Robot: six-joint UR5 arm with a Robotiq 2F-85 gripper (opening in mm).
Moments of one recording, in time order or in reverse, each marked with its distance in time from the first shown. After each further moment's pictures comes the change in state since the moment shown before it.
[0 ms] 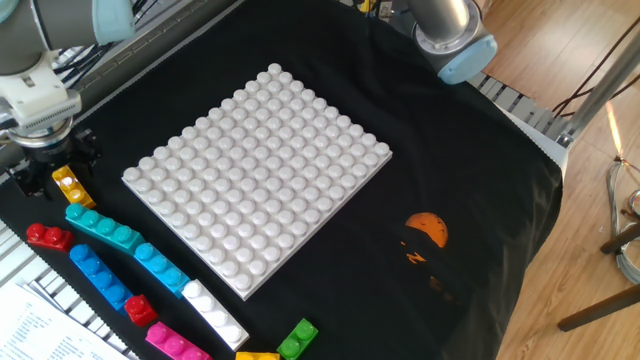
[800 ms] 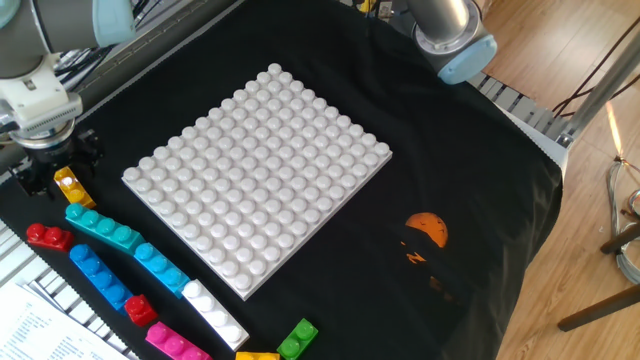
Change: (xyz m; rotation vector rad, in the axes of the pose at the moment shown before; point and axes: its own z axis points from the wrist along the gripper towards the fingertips) arm 0.005 0.006 0.006 -0.019 0.017 0.017
